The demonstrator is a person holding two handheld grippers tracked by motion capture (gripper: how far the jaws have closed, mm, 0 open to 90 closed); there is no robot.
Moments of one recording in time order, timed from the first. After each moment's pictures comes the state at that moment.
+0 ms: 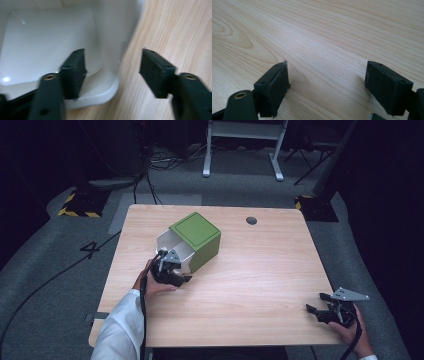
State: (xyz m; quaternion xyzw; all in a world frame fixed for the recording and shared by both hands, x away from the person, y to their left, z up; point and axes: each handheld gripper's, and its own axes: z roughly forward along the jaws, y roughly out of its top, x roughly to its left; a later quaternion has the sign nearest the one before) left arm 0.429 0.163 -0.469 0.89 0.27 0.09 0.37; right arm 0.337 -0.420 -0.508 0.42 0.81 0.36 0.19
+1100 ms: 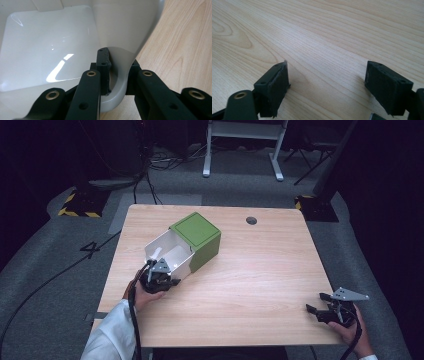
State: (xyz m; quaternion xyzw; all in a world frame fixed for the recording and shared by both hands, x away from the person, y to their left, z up) left arm 0.397 0.189 -0.475 0.88 0.29 0.09 0.37; right arm 0.337 -0.420 -0.508 0.42 0.81 0.36 0.19
